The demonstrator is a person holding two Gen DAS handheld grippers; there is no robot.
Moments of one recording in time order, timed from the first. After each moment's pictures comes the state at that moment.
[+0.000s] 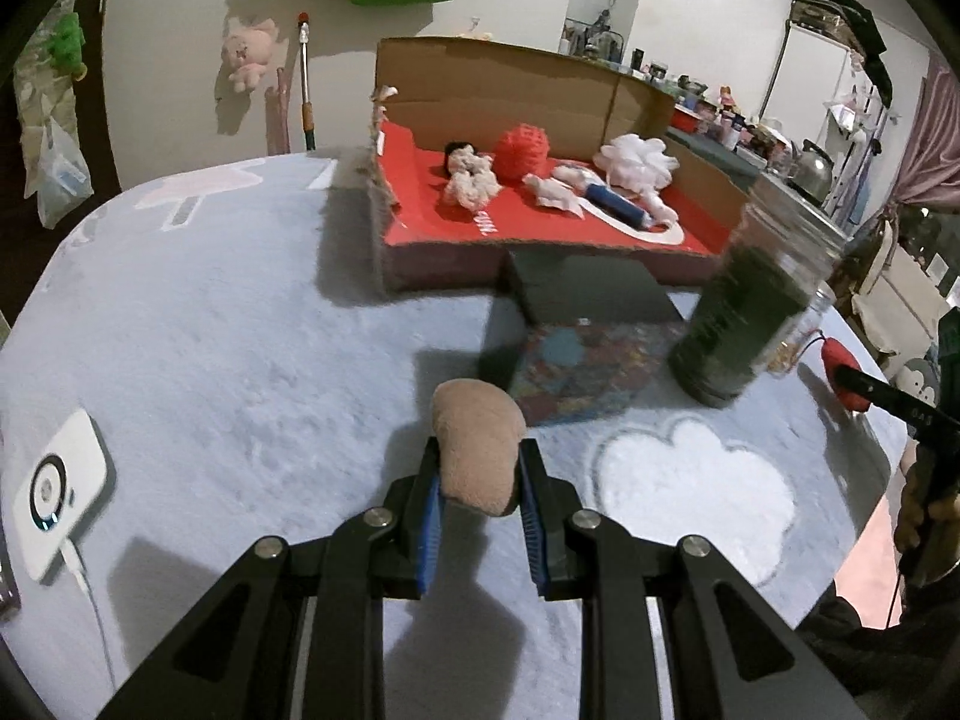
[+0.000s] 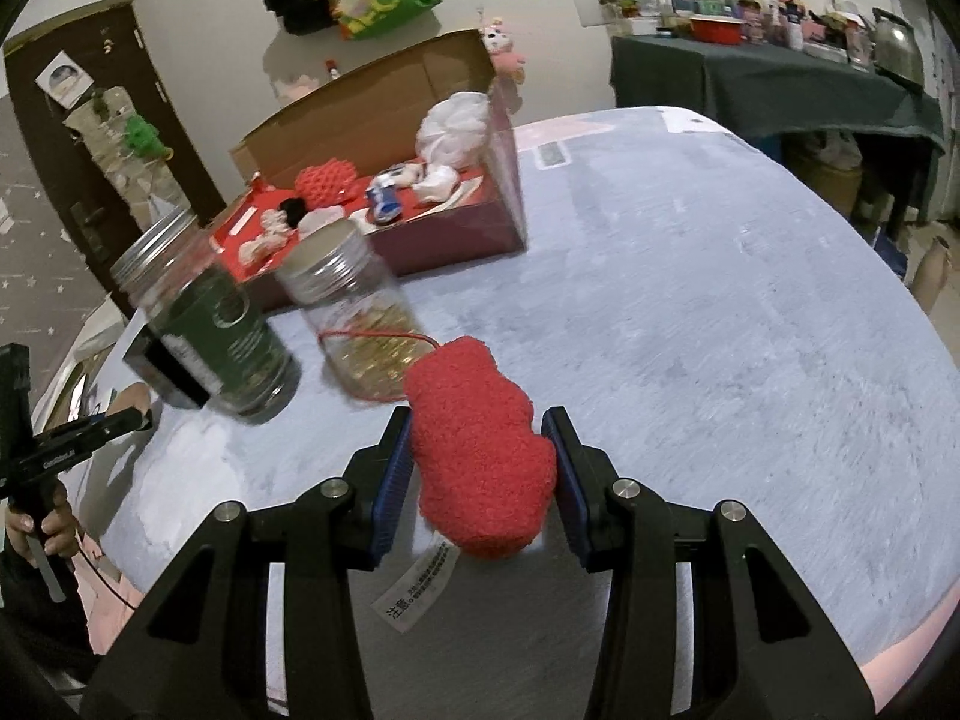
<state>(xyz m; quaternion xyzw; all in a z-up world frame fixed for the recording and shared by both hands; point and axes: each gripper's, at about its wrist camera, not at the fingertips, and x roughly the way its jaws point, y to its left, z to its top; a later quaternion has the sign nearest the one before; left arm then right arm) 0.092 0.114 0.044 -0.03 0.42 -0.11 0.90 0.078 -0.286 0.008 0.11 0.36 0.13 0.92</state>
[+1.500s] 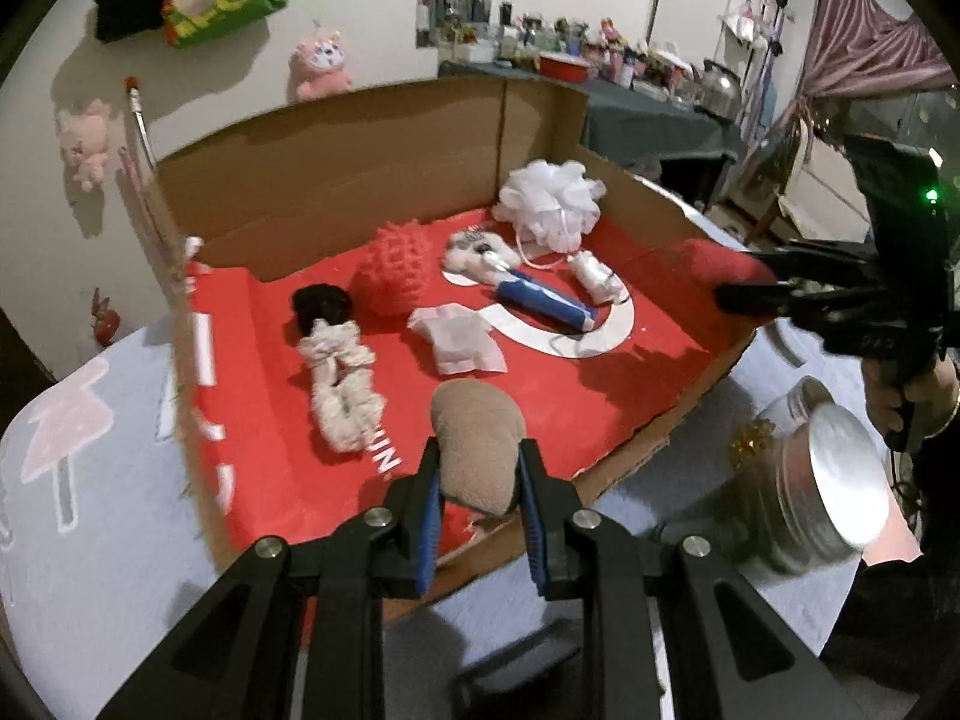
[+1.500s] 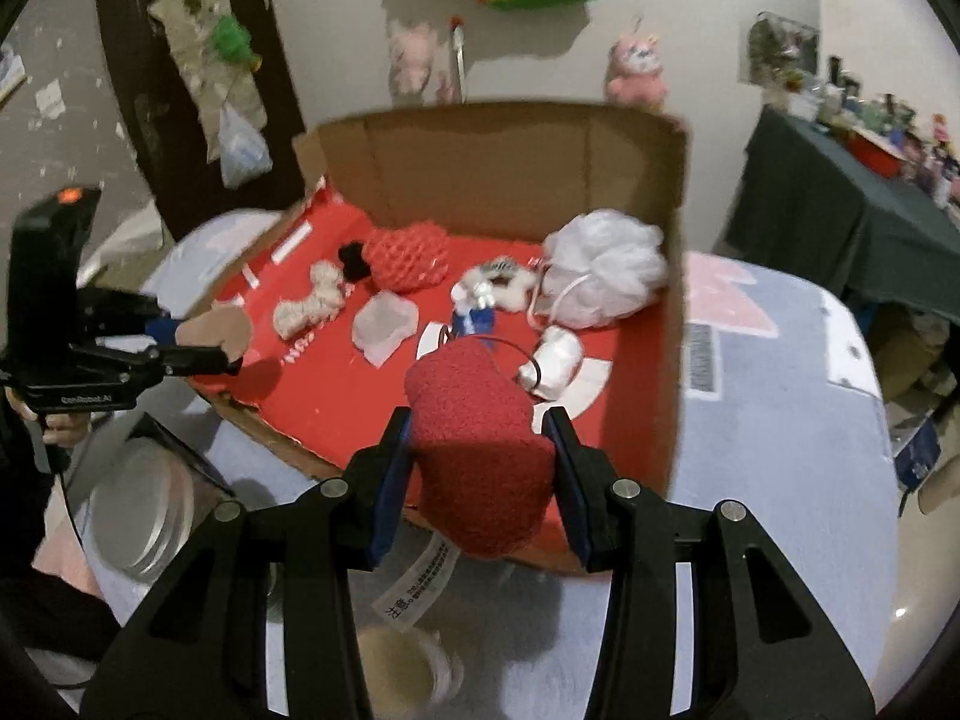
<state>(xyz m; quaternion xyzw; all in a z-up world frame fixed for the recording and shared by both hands) 0.249 0.041 0.100 0.08 0.44 -0.25 0.86 0.234 -0.202 0.089 -0.05 0.37 0.24 0.89</state>
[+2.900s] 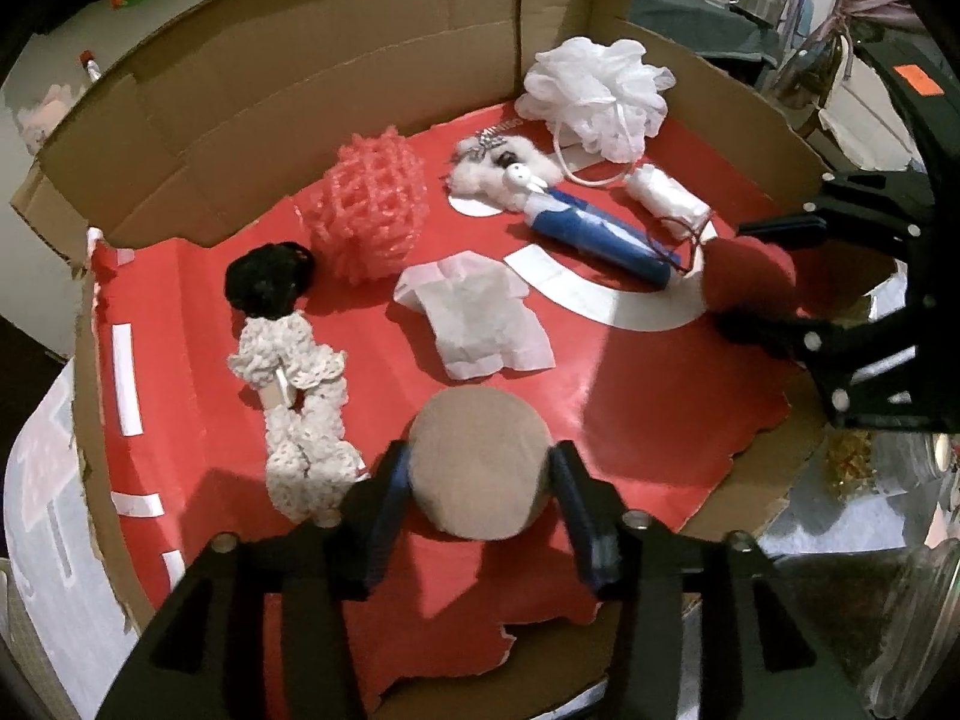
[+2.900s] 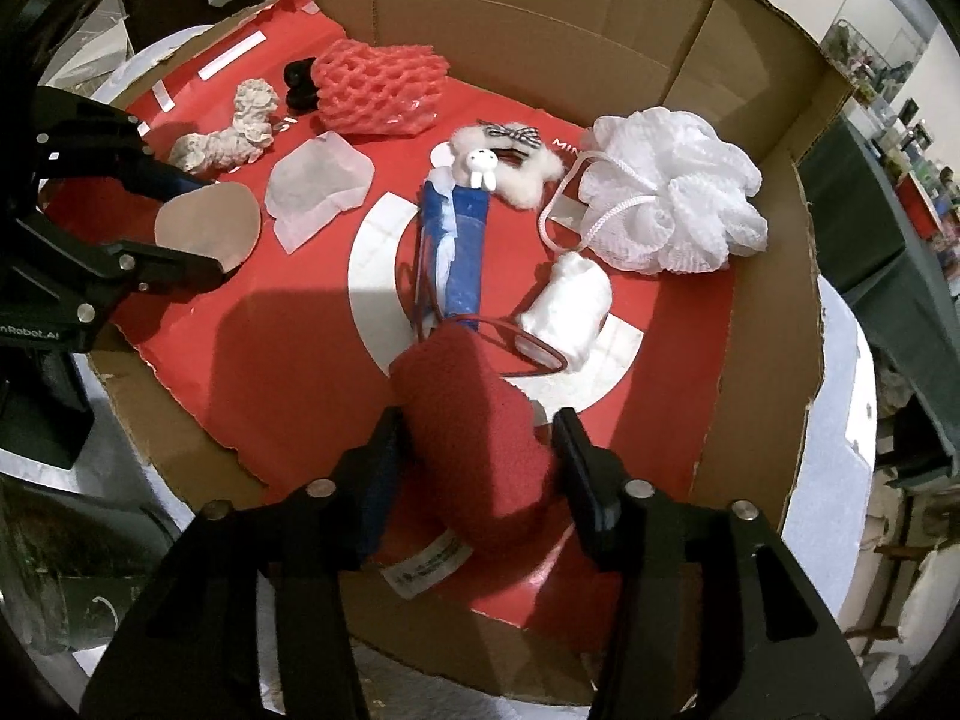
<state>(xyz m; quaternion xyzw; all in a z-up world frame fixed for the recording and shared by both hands) 0.313 0.001 0.051 0.15 0.54 -0.21 0.80 0.284 -0.157 0.031 -0.22 0.48 0.21 0.82</state>
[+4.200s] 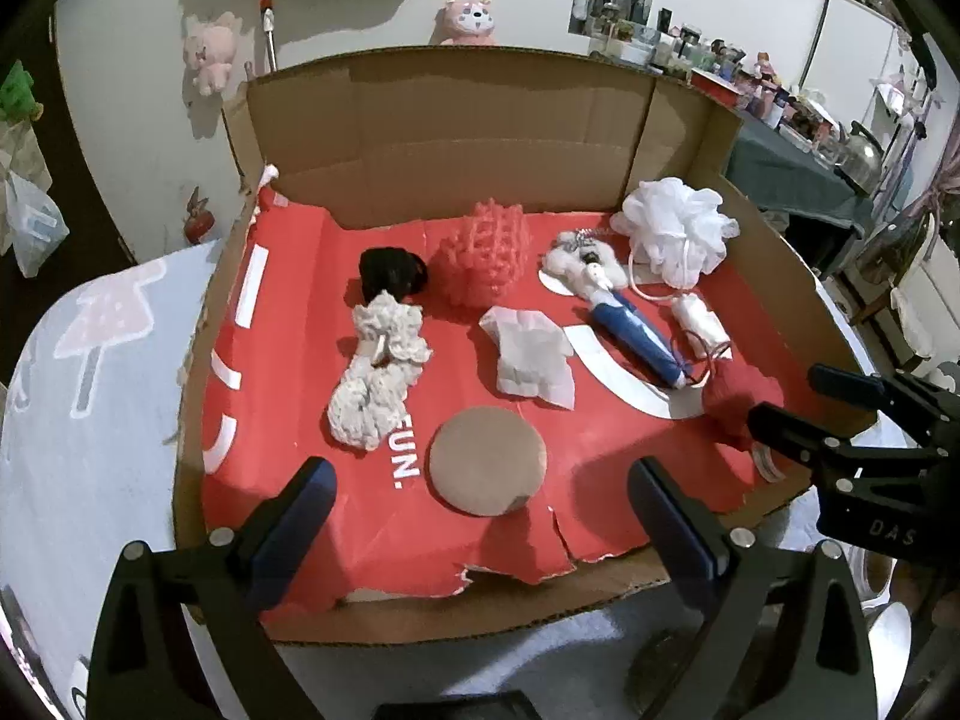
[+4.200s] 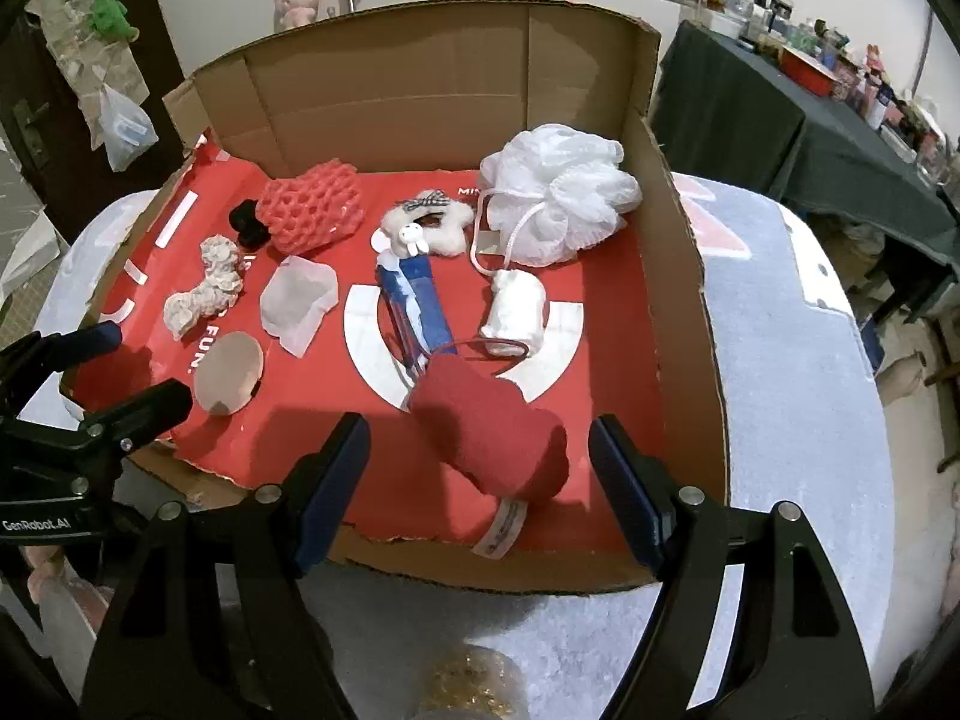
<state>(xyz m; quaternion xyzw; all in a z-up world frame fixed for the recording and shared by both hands) 0.272 0.025 0.084 0.00 0.47 -0.08 0.88 0.260 -0.174 0.066 -0.04 0.46 0.10 0.88</state>
